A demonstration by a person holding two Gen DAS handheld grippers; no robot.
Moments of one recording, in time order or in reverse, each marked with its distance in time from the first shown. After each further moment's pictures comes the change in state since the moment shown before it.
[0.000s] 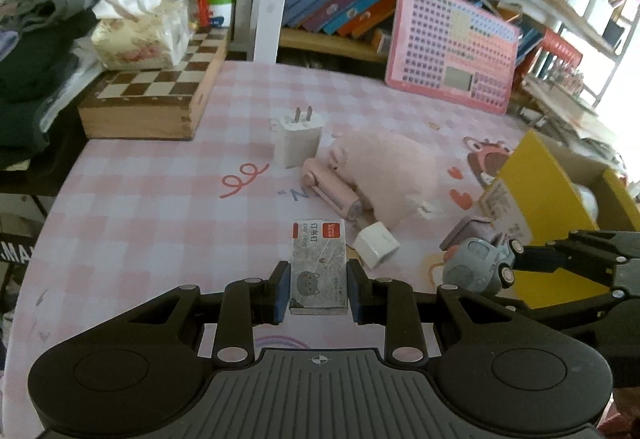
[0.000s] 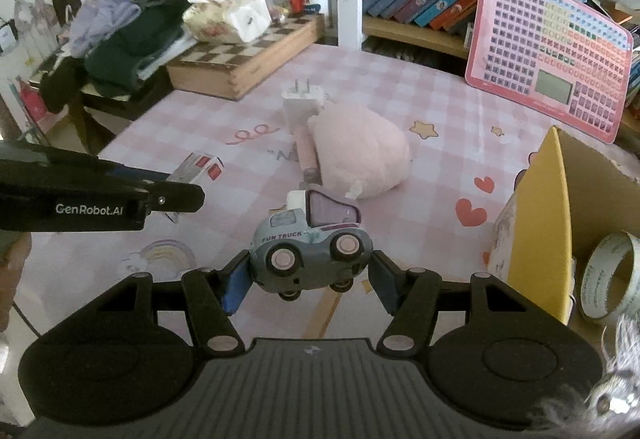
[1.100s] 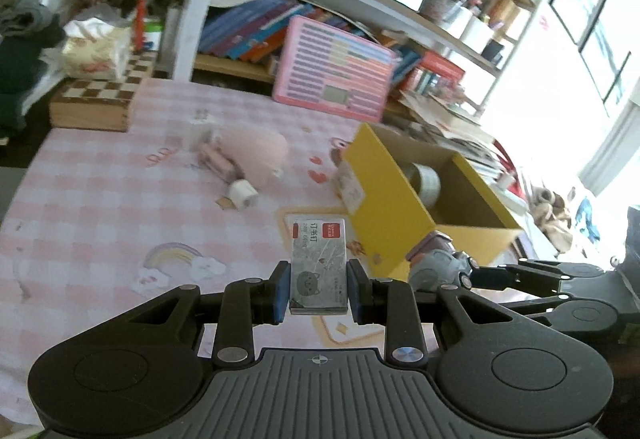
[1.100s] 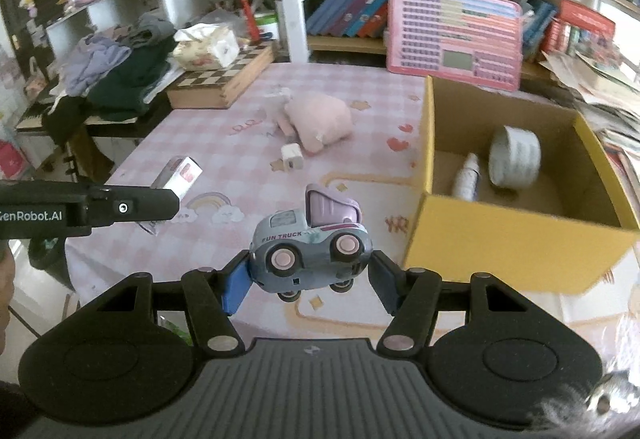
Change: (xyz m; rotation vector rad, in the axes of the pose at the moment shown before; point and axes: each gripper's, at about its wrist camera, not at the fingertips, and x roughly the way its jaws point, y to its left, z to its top) left arm -0.125 -0.040 -0.071 0.022 -0.059 -0.292; right arm -0.150 0.045 -0.094 0.182 -0.076 -0.131
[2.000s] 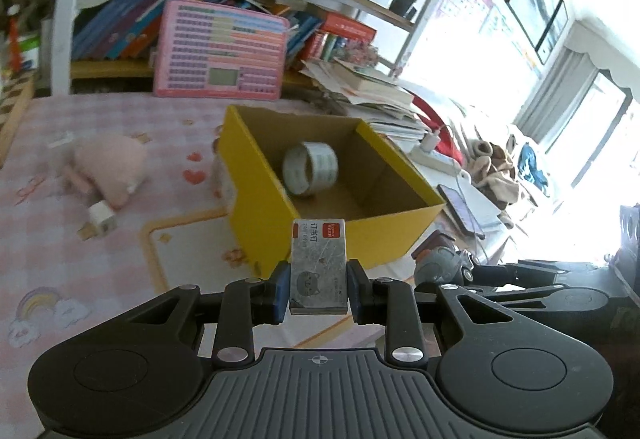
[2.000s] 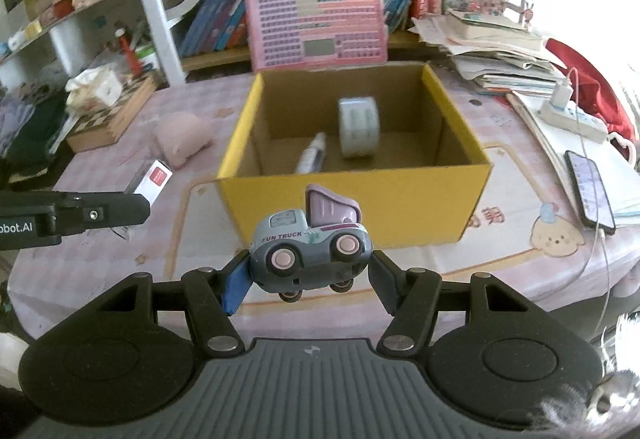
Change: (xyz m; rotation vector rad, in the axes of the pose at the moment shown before) left arm 0.072 -0.096 0.021 0.154 0.072 -0.176; right arm -0.049 -0.112 -0.023 0.210 -0.024 -0.193
